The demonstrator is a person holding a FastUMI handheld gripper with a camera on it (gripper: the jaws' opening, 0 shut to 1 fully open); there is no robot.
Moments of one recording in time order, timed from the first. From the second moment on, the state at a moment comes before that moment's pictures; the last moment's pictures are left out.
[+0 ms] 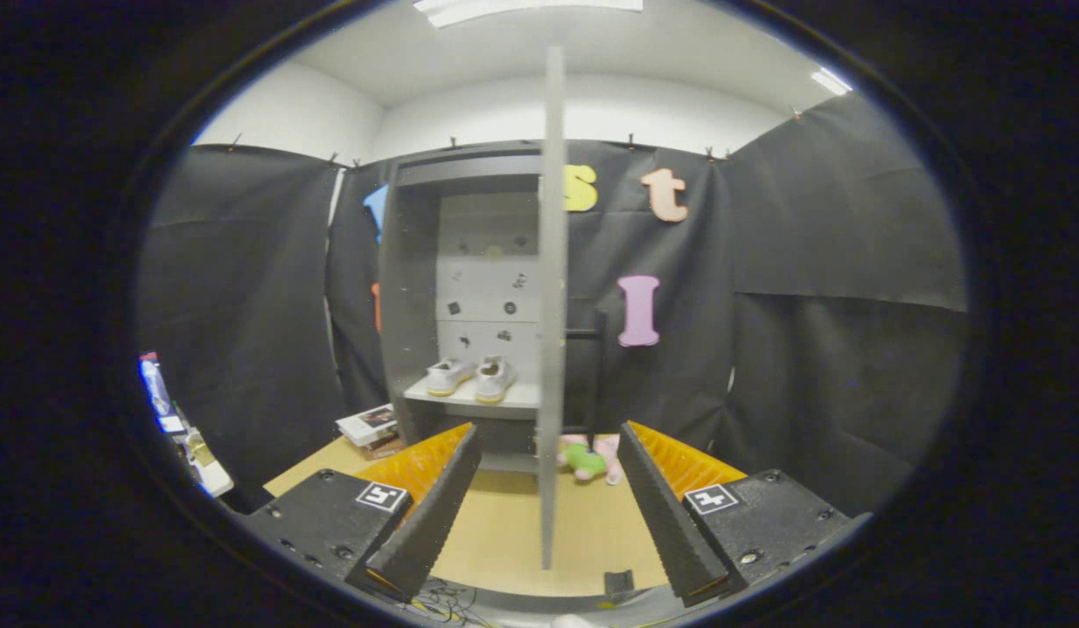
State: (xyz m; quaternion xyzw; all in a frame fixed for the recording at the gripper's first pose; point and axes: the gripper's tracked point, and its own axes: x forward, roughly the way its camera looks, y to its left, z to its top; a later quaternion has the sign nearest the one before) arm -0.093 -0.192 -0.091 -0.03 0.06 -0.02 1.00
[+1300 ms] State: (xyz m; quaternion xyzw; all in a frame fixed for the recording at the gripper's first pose) arm -0.003 -0.214 -0.057 -0.05 0.04 -0.04 1.00
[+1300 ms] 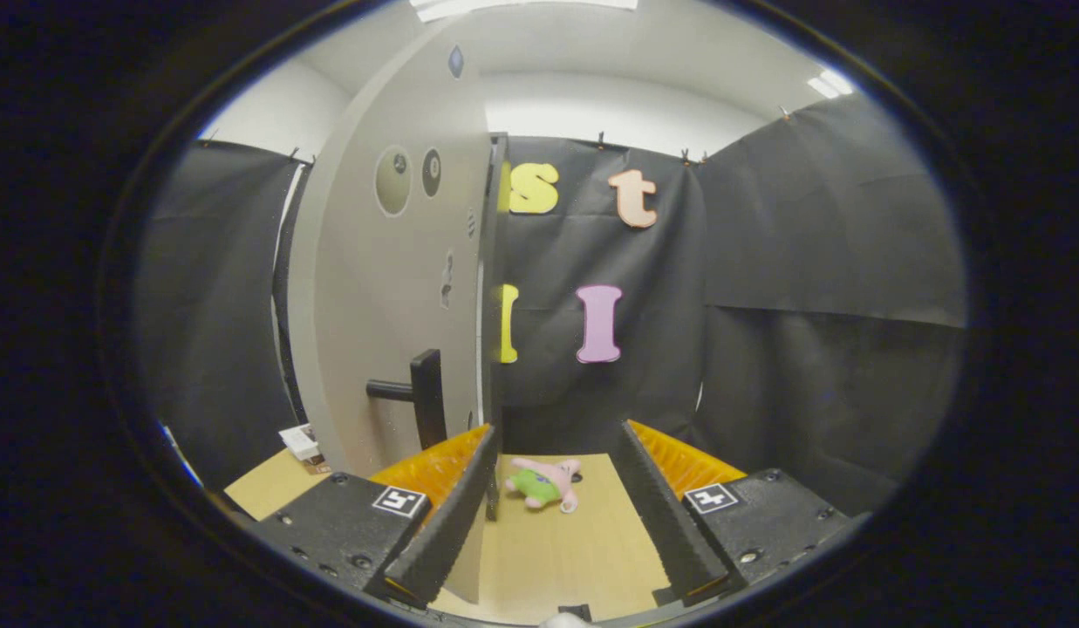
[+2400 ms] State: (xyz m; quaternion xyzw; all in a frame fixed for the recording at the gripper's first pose) arm 0.067 -0.001 -0.082 -0.03 0.07 0.05 1.00
